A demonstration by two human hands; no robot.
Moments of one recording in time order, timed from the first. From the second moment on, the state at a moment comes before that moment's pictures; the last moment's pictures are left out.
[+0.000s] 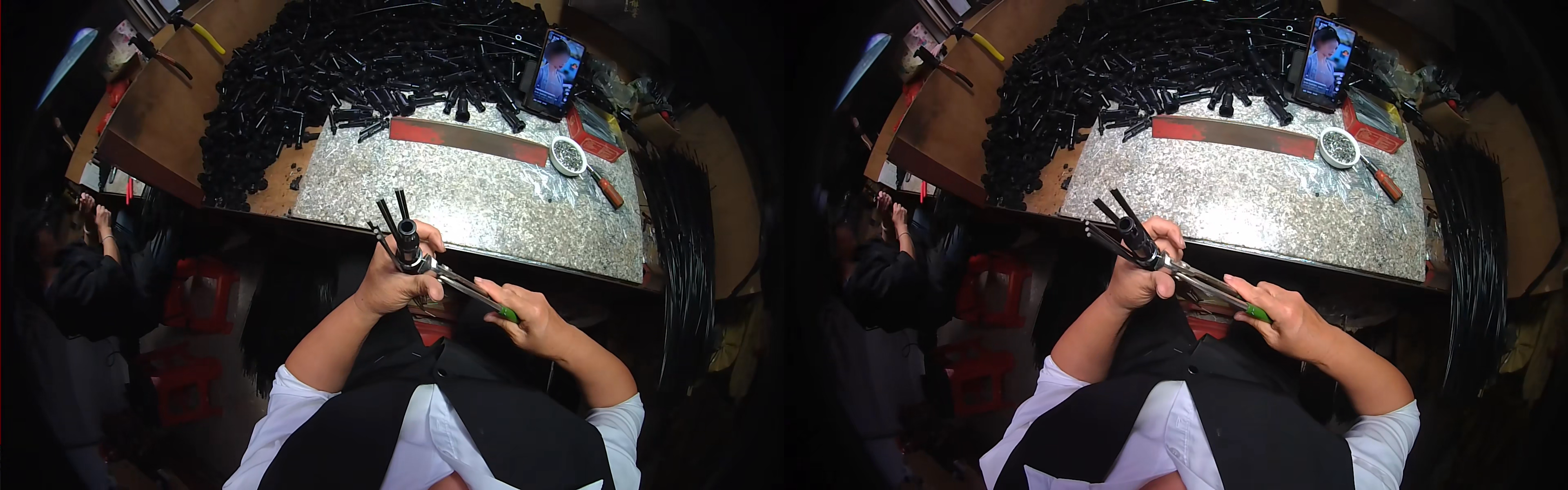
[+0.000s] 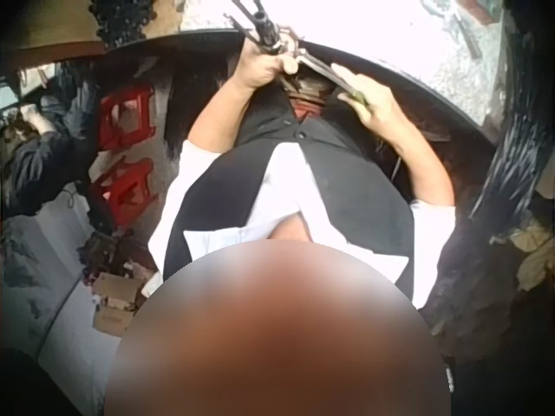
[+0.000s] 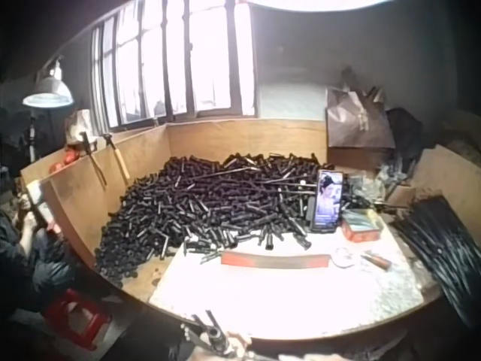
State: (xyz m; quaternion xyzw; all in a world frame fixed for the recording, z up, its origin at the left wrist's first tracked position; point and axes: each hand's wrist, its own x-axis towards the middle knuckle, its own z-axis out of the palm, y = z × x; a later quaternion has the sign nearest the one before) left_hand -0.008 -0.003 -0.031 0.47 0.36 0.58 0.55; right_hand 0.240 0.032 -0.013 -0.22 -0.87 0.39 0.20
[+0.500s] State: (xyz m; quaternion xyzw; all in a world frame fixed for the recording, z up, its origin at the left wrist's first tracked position) left_hand -0.008 -0.004 -0.041 0.44 0.38 0.63 0.52; right_hand 0.283 0.086 0.002 -0.39 -0.77 0.24 0.44
